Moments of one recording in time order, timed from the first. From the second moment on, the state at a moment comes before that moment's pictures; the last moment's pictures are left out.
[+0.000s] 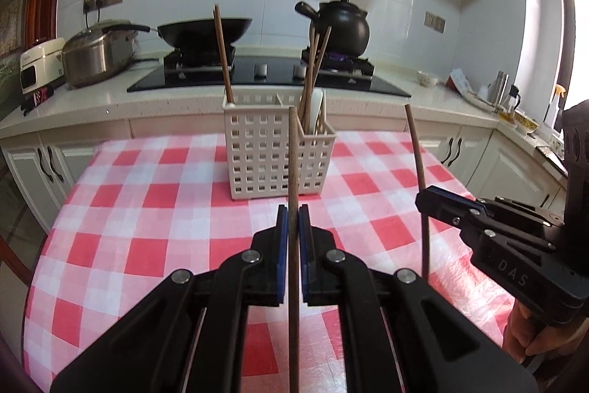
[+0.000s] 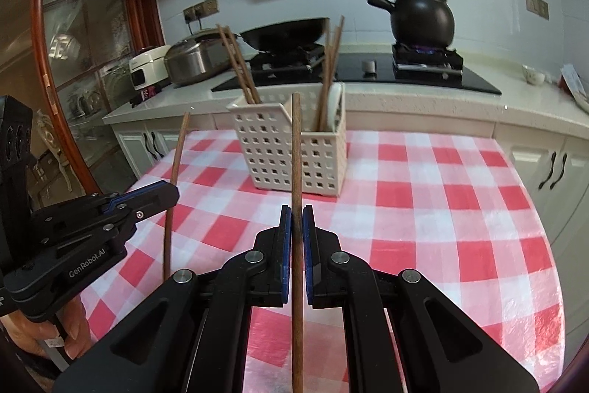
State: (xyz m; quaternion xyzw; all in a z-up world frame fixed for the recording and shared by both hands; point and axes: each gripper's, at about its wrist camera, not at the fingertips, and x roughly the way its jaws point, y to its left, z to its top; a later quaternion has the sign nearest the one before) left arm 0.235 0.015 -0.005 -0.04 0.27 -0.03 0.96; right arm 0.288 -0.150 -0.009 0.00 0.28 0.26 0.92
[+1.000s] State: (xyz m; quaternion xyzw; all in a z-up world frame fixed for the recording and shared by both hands) left arm 0.230 0.028 0.067 0.00 0.19 -0.02 0.98; right arm 0.283 -0.124 0.054 -0.04 0.20 0.27 0.94
